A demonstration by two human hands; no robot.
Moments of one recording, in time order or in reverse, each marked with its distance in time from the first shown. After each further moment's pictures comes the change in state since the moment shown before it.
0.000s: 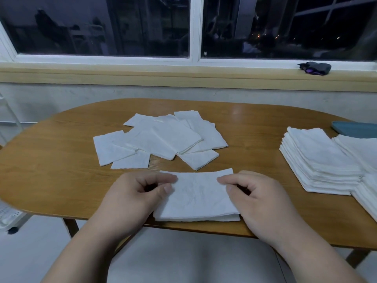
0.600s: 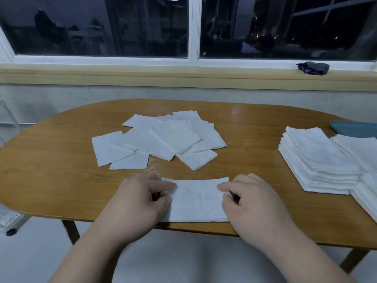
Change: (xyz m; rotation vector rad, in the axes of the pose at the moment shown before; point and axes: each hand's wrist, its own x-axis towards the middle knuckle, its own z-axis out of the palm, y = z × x) left_hand 0.005 -0.012 0.007 0.340 -0.056 0.161; right_hand -0.002 0.008 0.009 -0.416 -0.020 -0.089
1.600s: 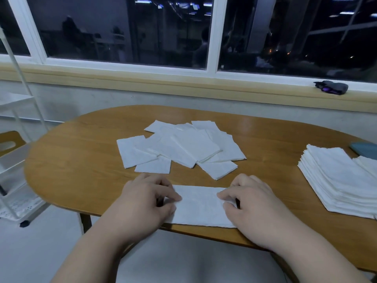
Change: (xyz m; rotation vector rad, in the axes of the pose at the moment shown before) left_hand -0.009 -0.025 -0.031 0.104 -0.054 0.015; right_hand 0.027 -0.023 0.007 -0.079 -0.217 -0.067
